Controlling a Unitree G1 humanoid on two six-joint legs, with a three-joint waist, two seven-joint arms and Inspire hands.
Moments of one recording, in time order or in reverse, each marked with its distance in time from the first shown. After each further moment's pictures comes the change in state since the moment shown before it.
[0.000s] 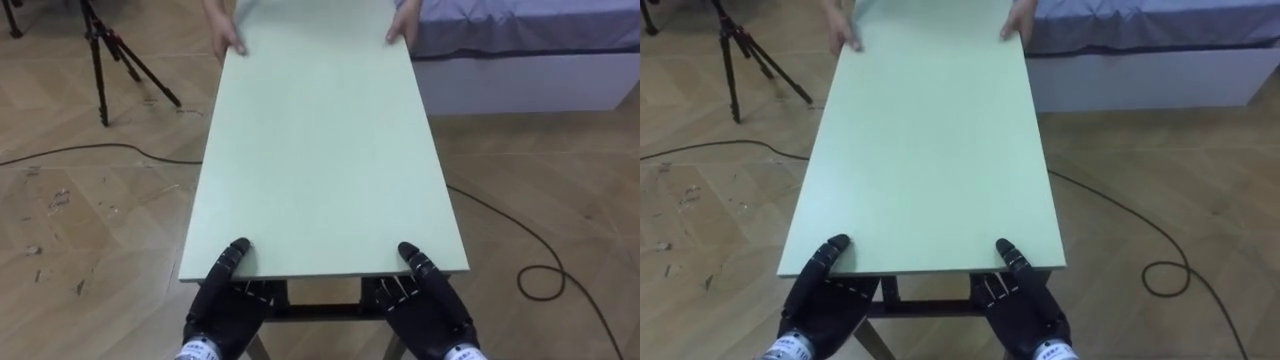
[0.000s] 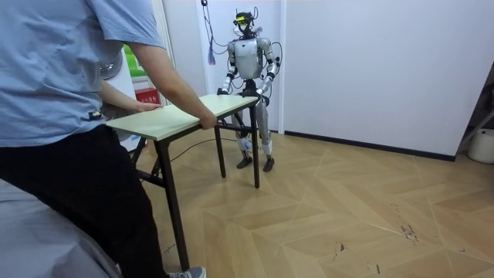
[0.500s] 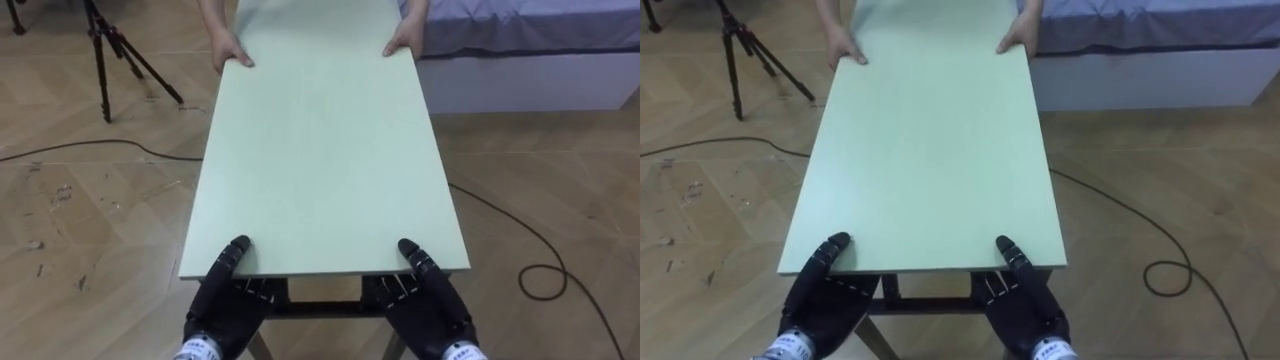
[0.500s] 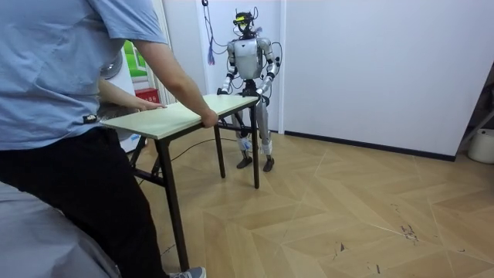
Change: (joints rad) left arm 0.000 -0.011 0.000 -0.016 0.031 -0.009 0.000; right arm -0.003 0.007 0.000 -0.005 0.002 -0.020 -0.010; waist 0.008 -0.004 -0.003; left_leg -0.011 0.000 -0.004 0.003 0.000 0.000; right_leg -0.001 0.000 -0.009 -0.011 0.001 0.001
